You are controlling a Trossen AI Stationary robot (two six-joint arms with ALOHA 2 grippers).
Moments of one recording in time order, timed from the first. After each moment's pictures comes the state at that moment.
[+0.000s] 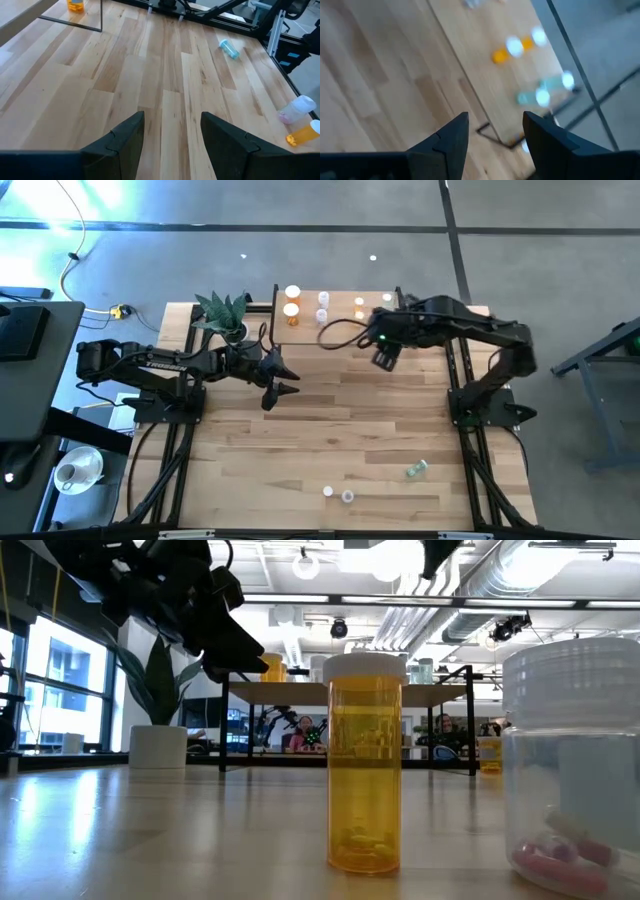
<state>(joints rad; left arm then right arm) 0.32 1.23 0.52 0.24 0.26 -0.13 -0.07 1.61 1.94 -1.57 0.48 0.28</state>
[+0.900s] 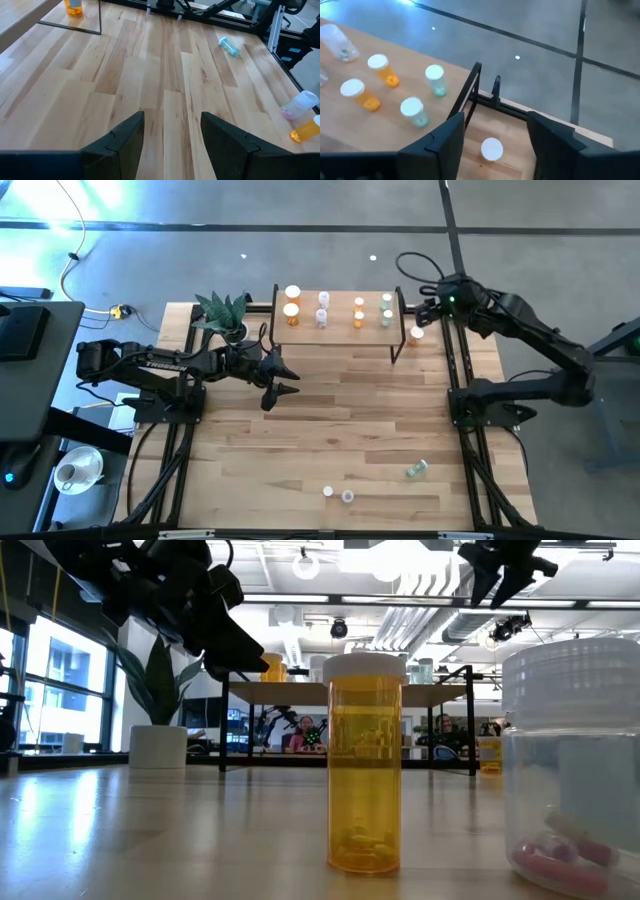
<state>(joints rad) 0.32 1.23 0.52 0.24 0.26 -0.09 -0.54 1.04 1.31 -1.08 0.54 0.42</state>
